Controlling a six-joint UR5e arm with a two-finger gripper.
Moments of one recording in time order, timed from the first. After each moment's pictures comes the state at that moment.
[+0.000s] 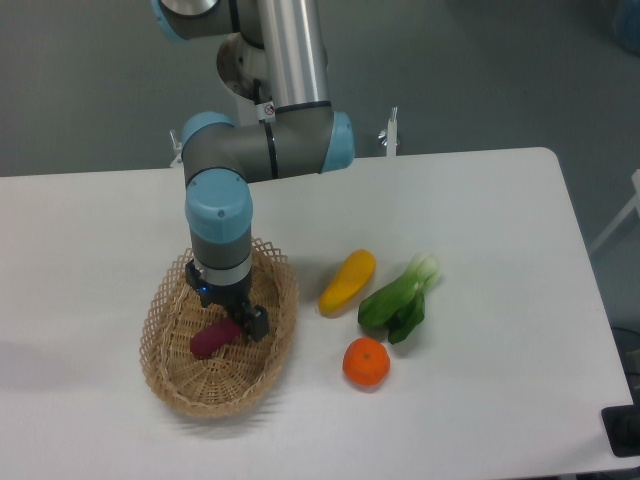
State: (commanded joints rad) arm 2.14 -2.00 -1.82 -0.81 1.48 0.92
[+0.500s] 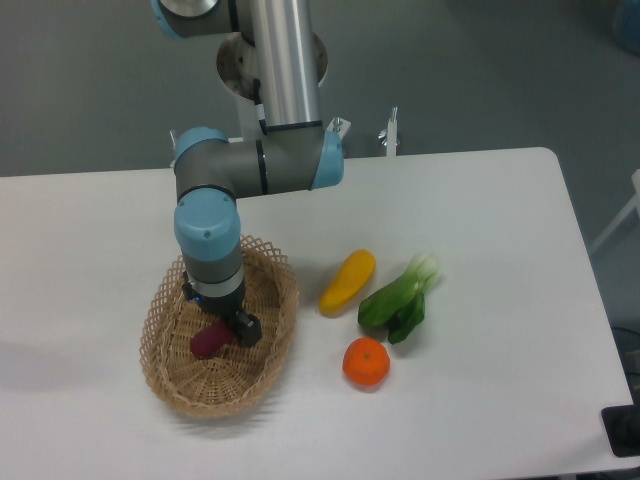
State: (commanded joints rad) arm 2.12 -2.01 -1.81 -0.81 1.53 0.92
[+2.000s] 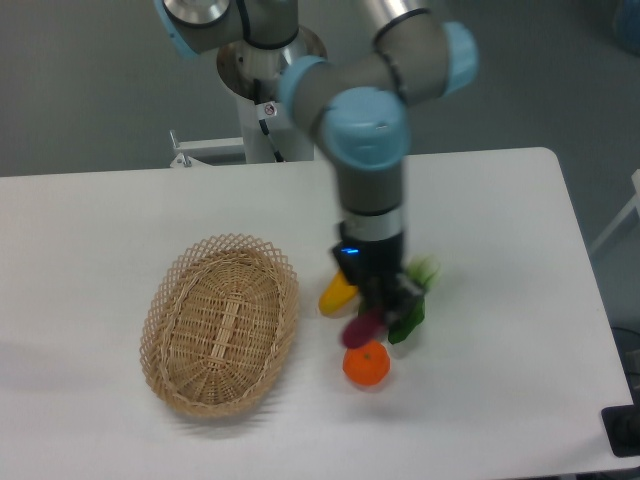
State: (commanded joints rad) arm 2.56 -1.91 -1.55 -0.95 1.54 1.35
